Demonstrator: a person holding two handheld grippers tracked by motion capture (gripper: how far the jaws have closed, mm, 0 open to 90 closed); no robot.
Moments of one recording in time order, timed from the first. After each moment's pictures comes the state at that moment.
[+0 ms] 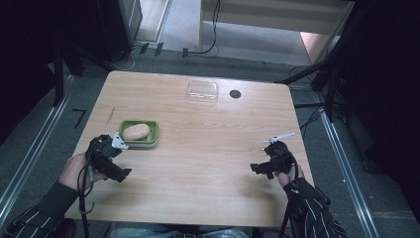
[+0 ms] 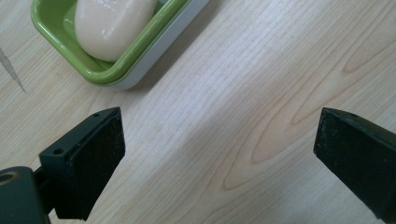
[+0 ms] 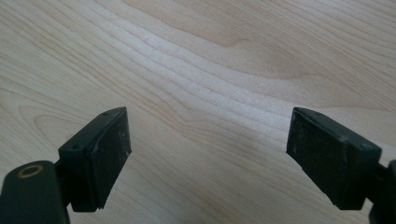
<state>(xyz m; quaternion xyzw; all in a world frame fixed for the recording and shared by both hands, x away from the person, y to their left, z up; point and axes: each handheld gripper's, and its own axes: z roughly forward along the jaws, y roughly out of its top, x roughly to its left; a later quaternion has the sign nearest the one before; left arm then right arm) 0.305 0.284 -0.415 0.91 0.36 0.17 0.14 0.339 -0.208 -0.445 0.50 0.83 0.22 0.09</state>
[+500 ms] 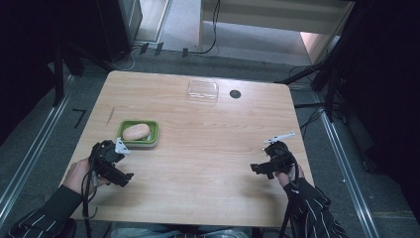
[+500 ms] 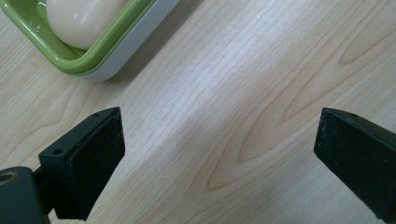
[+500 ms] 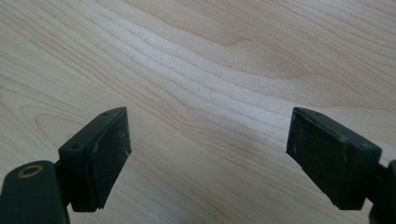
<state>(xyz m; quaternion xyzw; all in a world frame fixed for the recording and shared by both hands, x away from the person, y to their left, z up) 0.299 0.280 -0.428 0.91 0.37 0.16 0.13 0.338 -0.208 -0.445 0.50 0.83 0.22 0.09</state>
